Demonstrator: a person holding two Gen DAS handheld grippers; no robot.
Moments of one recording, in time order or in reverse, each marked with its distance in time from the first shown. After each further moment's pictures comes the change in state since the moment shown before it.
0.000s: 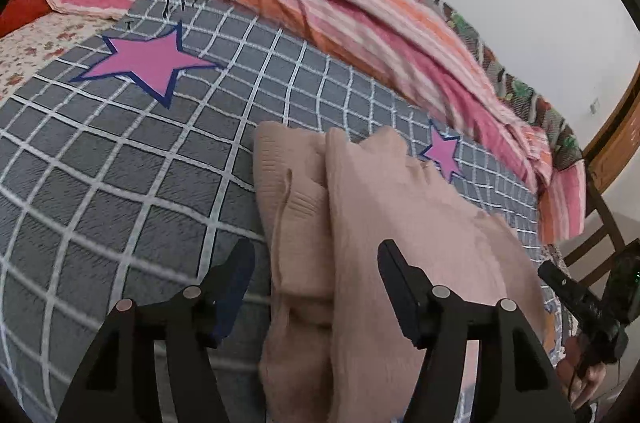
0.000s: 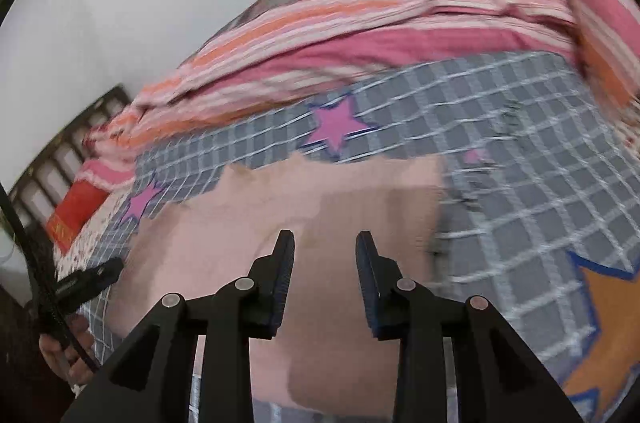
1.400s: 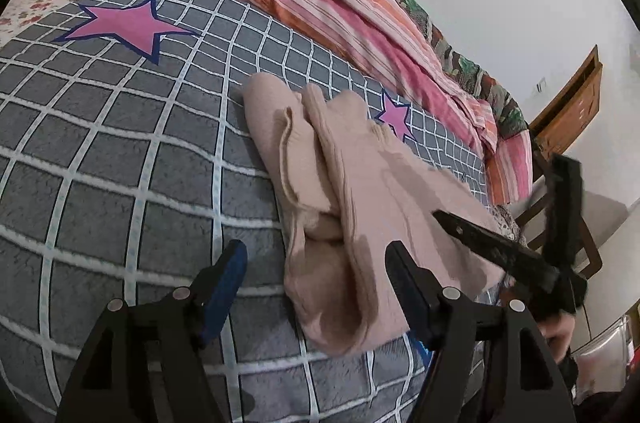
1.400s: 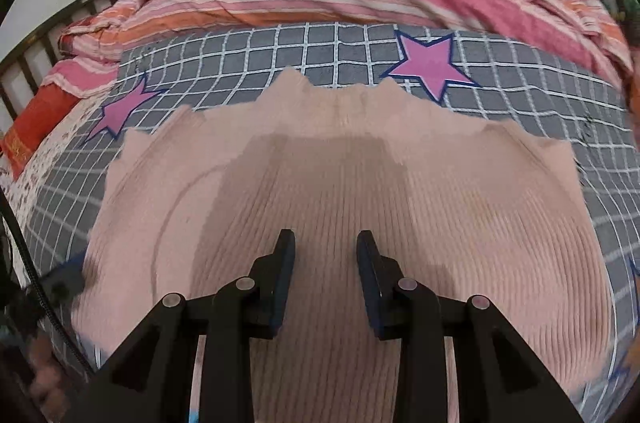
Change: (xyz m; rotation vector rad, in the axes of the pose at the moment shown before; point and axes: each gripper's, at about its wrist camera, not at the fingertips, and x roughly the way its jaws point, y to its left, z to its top) left arm -0.027 0.038 -0.035 0.064 0.058 -0.236; right arm 0.080 0.121 -0.035 -0.181 0.178 -0.183
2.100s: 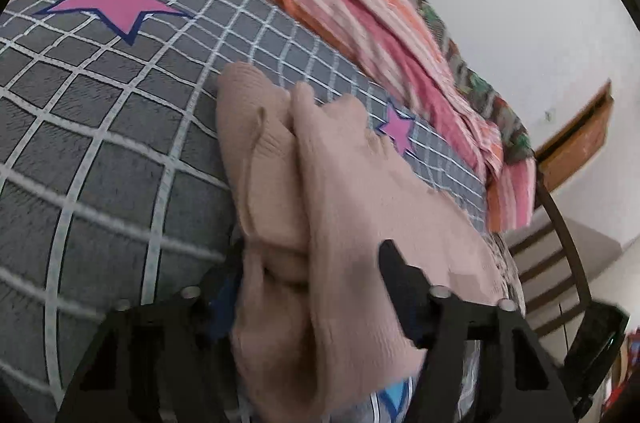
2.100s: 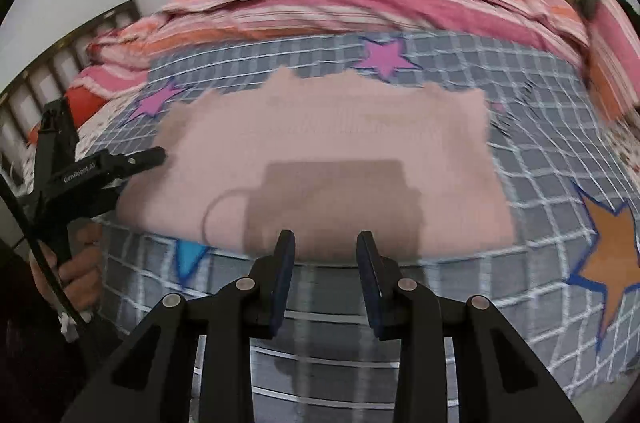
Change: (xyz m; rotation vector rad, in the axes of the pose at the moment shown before) left arm 0.041 -0.008 0.020 -0.143 -0.009 -0.002; right arm -0.094 -0.057 -0.077 0.046 -0.045 0.043
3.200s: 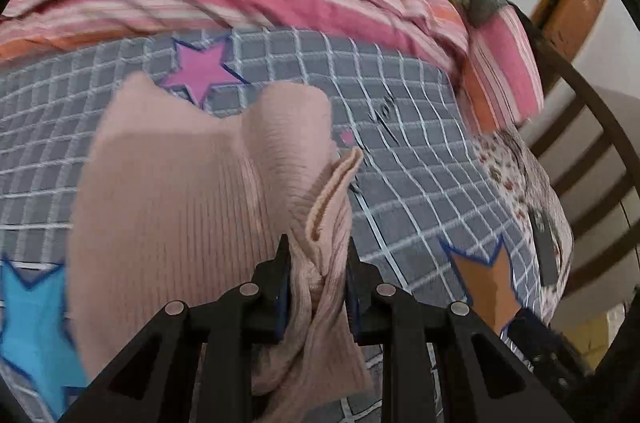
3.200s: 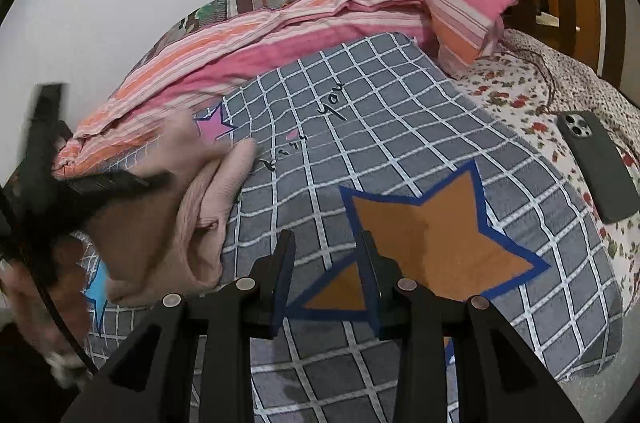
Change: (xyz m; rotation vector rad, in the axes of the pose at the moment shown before) left arm 0.155 -0.289 -0.091 0.405 0.195 0.157; right arm -0.059 -0.222 -0.011 0.325 -0.156 -0.078
